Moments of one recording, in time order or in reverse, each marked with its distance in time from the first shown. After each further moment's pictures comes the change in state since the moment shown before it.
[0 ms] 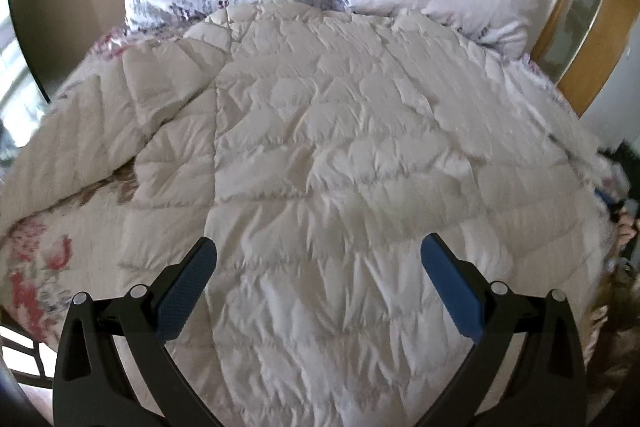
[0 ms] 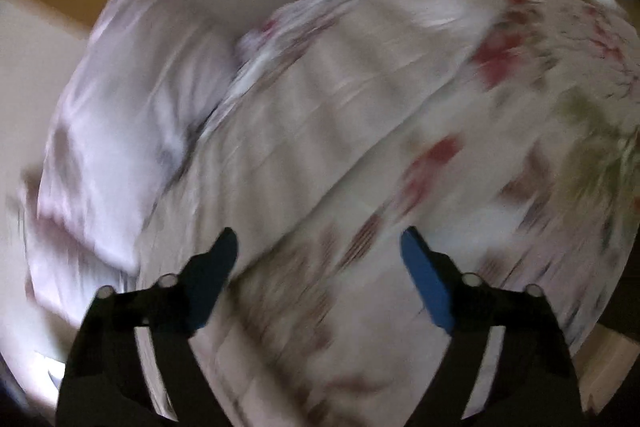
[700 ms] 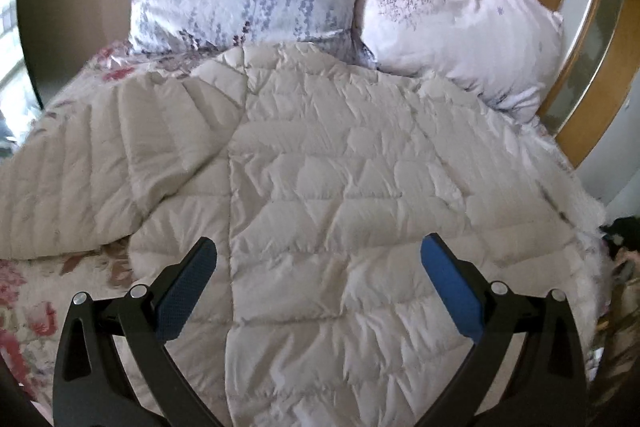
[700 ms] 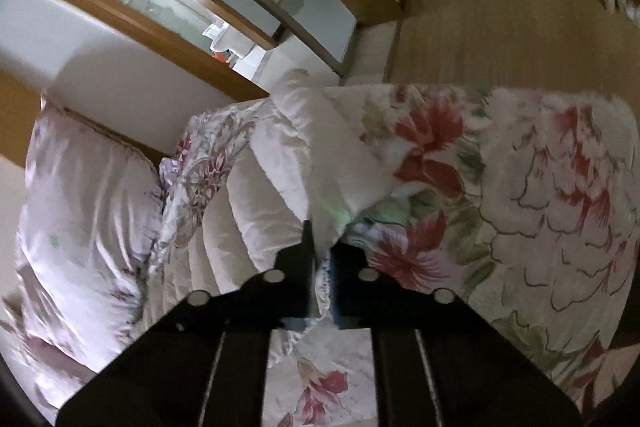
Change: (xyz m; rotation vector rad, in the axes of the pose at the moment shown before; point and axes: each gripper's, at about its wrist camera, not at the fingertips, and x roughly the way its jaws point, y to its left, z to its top) left arm 0.026 0.040 0.048 -0.097 -0.134 -0.069; right arm 0.026 -0.061 0.095 0.135 -0.193 -0.122
